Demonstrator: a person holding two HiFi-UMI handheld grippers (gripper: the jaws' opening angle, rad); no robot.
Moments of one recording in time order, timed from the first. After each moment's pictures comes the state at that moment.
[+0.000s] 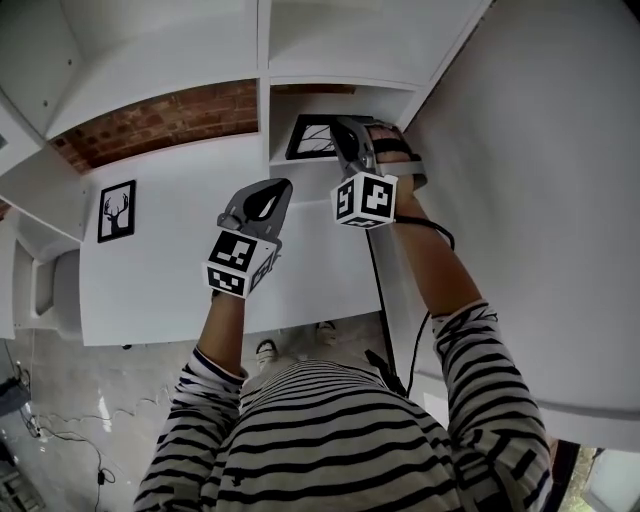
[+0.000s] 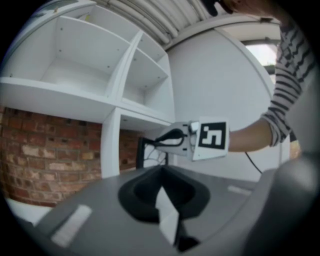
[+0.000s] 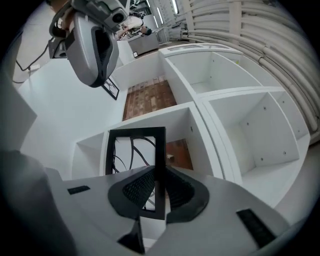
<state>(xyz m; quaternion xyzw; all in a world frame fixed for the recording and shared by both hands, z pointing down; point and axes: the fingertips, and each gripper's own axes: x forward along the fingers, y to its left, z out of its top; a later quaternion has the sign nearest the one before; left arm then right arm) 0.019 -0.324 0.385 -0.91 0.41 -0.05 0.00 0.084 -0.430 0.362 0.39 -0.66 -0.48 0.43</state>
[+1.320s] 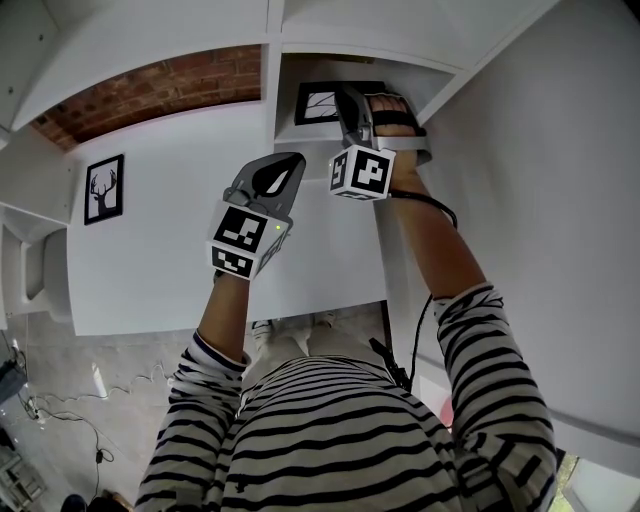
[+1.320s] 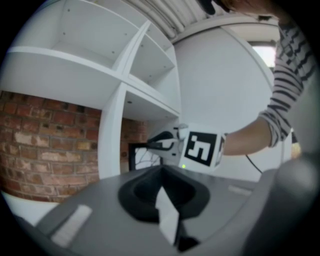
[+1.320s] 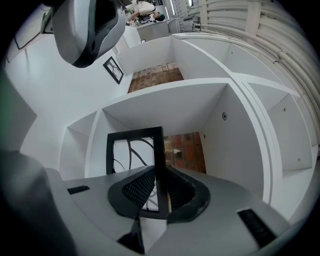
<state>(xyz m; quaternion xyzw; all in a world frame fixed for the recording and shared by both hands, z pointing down) 0.024 -0.367 0.422 -0.92 0.39 -0.06 -0.02 0.071 -0.492 0.411 0.39 -0.61 -0.50 0.47</state>
